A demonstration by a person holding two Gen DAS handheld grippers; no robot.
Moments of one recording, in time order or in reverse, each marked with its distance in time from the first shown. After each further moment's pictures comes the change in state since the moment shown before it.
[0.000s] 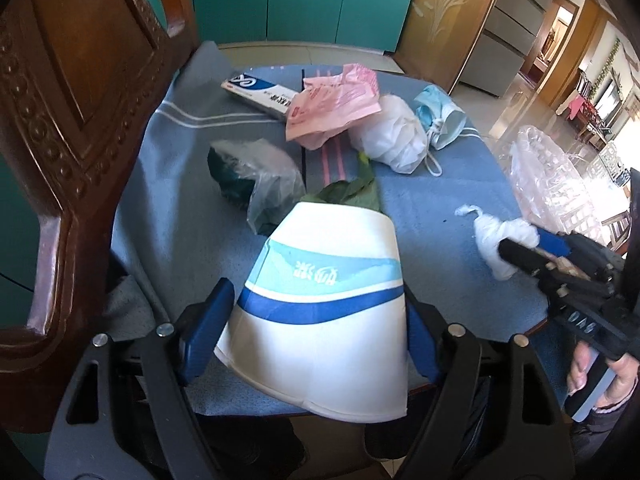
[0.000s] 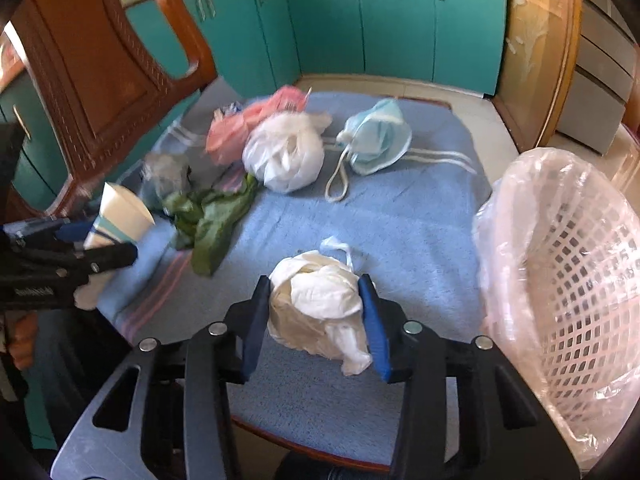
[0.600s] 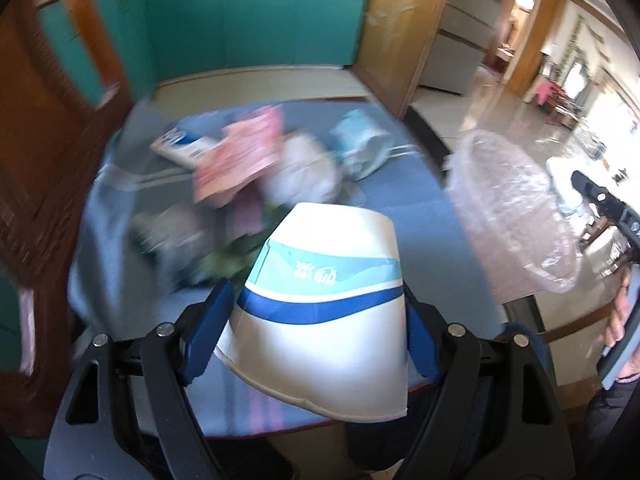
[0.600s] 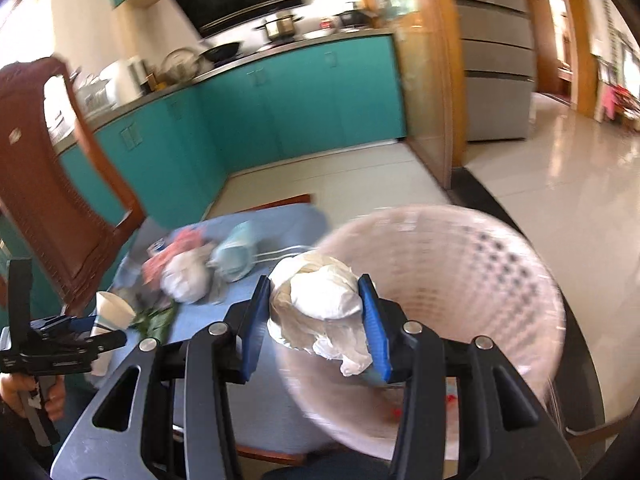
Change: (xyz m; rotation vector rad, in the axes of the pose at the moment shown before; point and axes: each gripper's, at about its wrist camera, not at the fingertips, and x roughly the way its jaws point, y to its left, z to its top) left arm -0.016 -0.075 0.030 0.132 -0.073 -0.094; right arm -0.127 -0.122 -0.008 0.283 -0.300 -0.165
